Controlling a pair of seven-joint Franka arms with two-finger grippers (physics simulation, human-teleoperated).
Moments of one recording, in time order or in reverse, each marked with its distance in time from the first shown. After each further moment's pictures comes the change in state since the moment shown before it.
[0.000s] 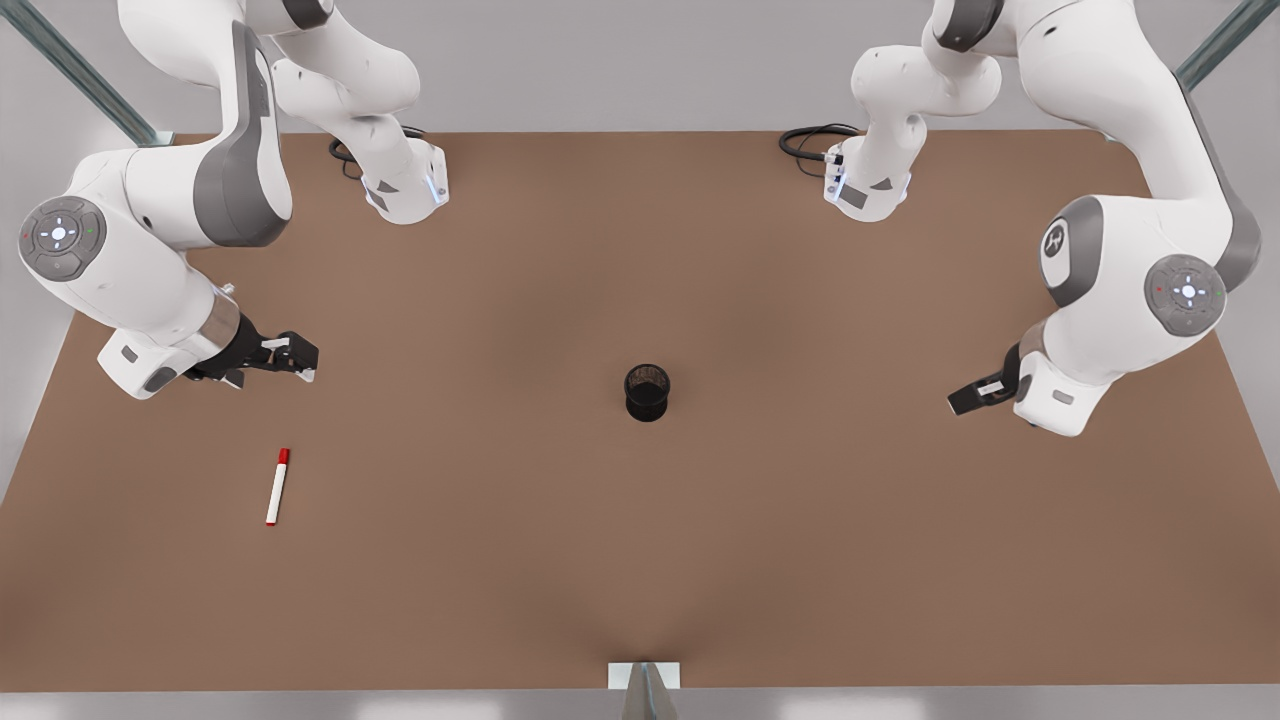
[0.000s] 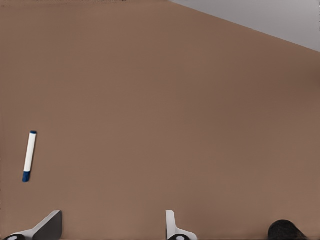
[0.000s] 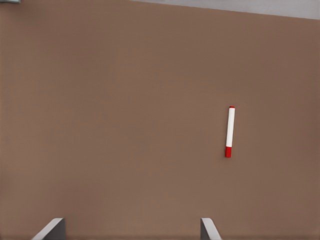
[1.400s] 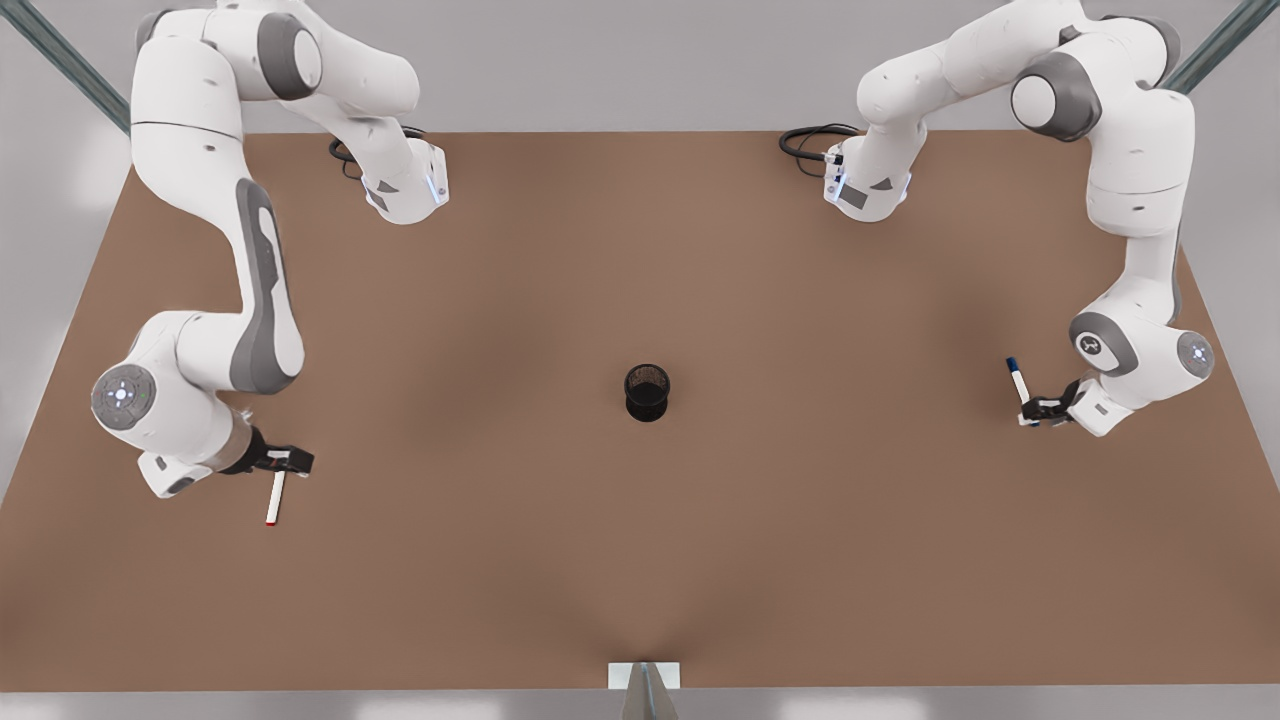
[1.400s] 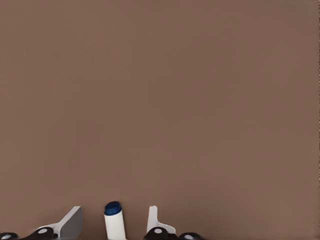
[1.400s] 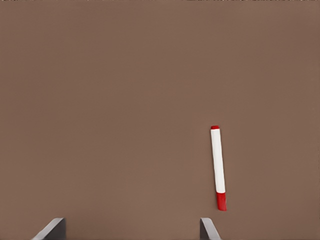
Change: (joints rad) left arm 0.528 0.283 0.006 -0.582 -0.198 0.856 1.024; right arm -0.145 0.273 -0.010 -0.172 -0.001 0.481 0.016
